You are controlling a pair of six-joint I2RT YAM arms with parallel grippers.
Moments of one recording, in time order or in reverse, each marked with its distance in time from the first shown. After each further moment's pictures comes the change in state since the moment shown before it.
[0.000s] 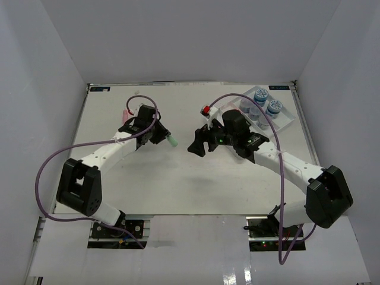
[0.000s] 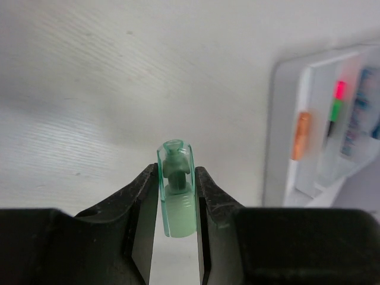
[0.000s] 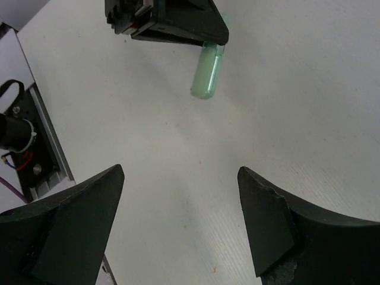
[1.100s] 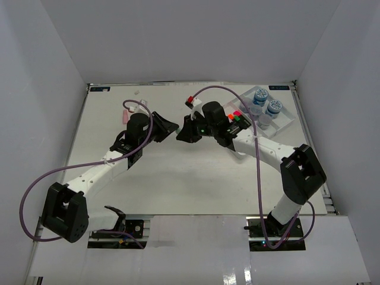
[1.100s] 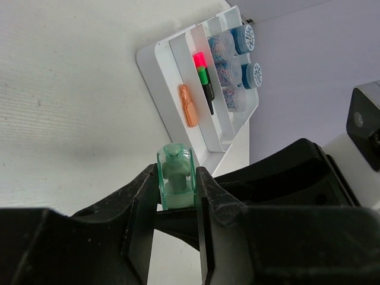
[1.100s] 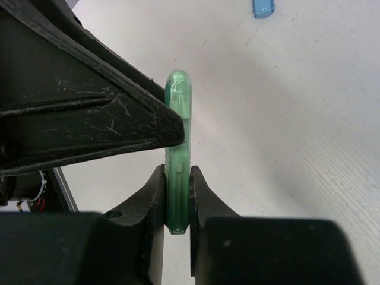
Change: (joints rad) left arm -0.059 -0.291 -0.254 0.477 0.180 0.027; right arm 0.075 0.302 0.250 0.055 0.066 0.163
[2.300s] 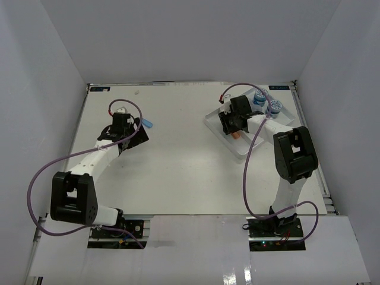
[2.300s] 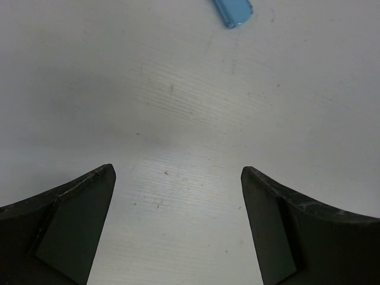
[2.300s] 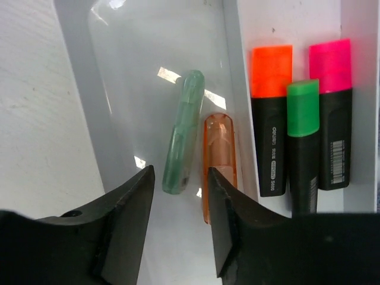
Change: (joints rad) left arm 0.296 0.095 0.043 -0.397 -0.209 0.501; right arm -0.381 0.220 0.047 -0.228 0.339 -0.415
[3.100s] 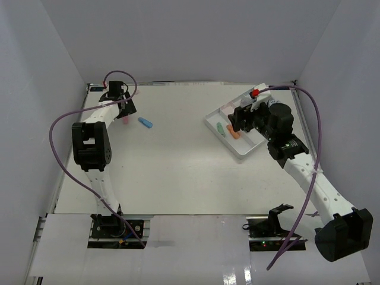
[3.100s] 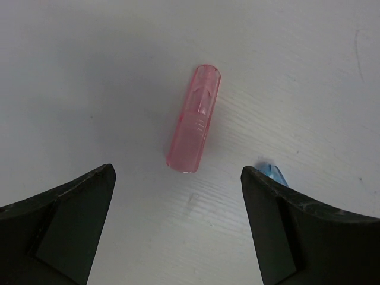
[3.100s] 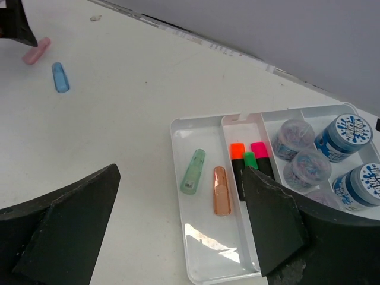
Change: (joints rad) left arm 0.174 0.674 0.689 -0.095 -0.152 0.160; right arm 0.000 -0.781 -0.289 0.180 -0.094 0.064
